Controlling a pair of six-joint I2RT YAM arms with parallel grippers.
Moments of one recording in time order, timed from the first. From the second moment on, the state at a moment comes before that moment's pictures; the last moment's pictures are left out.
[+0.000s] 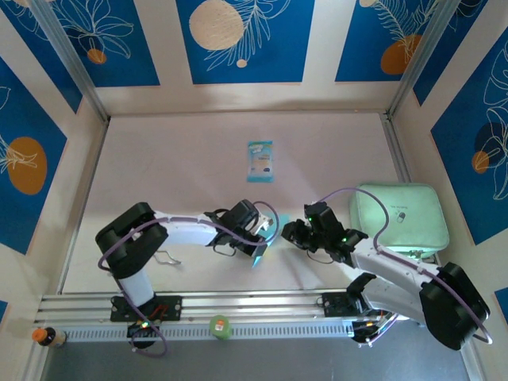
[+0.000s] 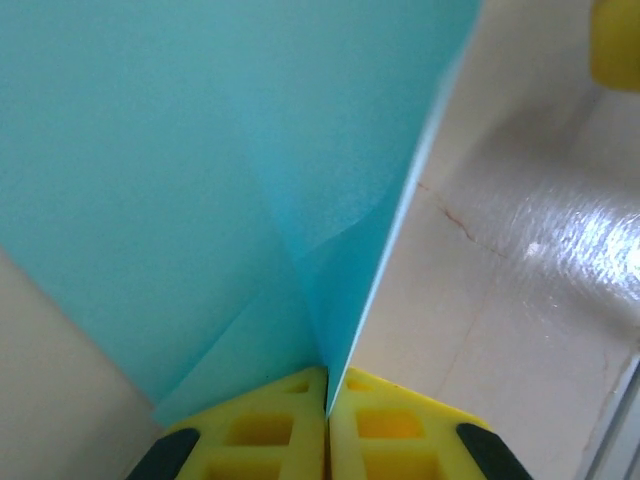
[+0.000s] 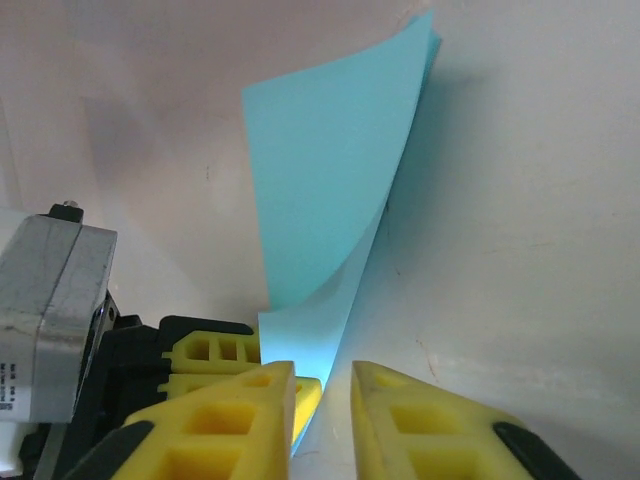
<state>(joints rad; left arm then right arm) -0.92 1.73 0.82 -0.10 0.40 -0.40 0.65 1.03 0.36 -0.12 -0.22 1.07</state>
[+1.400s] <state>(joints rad) -0.87 1.70 0.62 0.29 0.49 -0.28 0.61 1.15 0.34 0.15 -0.39 1.02</state>
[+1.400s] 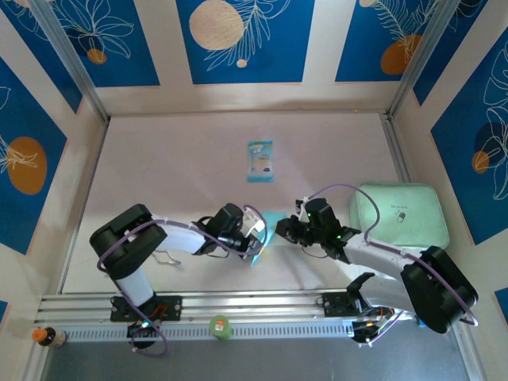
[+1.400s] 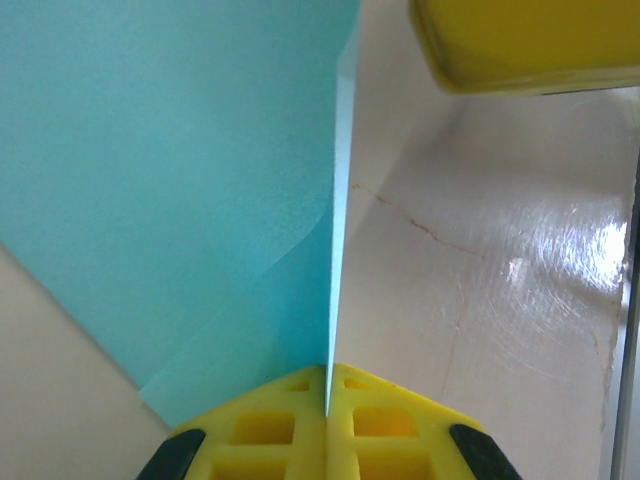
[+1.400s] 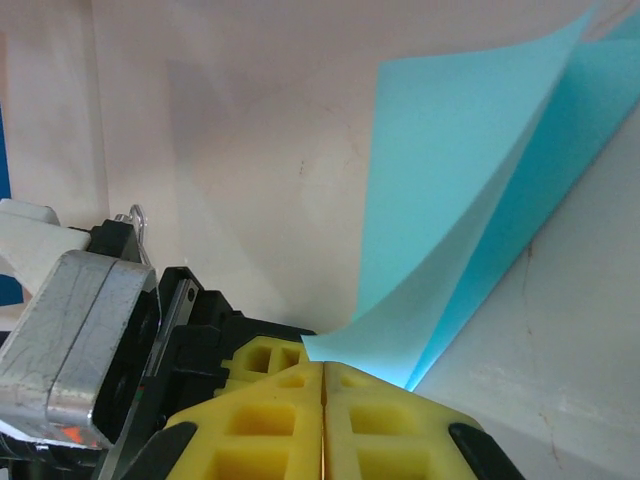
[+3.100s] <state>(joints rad) -0.82 1.77 0.62 0.38 0.62 -0.53 0.49 1.47 0.41 0.32 -0.67 0.90</state>
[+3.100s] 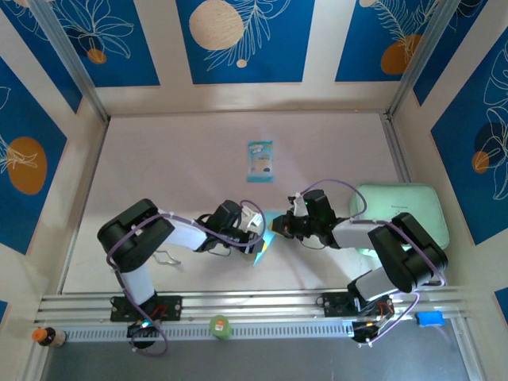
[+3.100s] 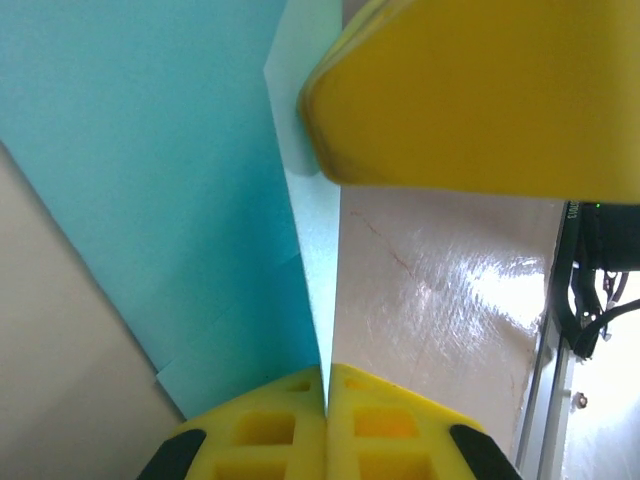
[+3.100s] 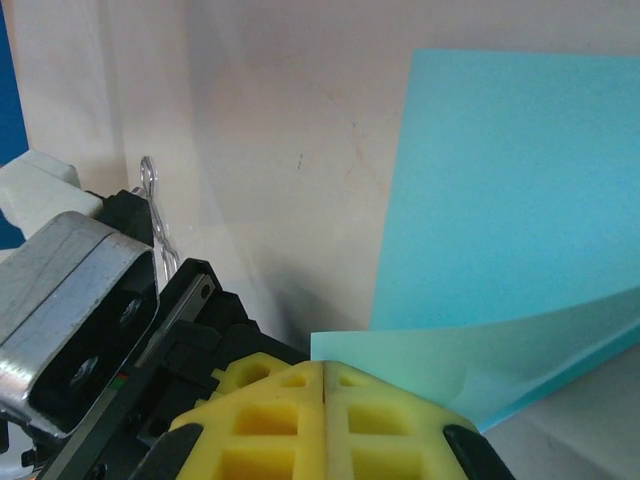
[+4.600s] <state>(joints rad) -0.79 1.78 0.67 0.29 0.70 -0.57 0.47 1.71 0.46 0.44 -0.75 0.90</state>
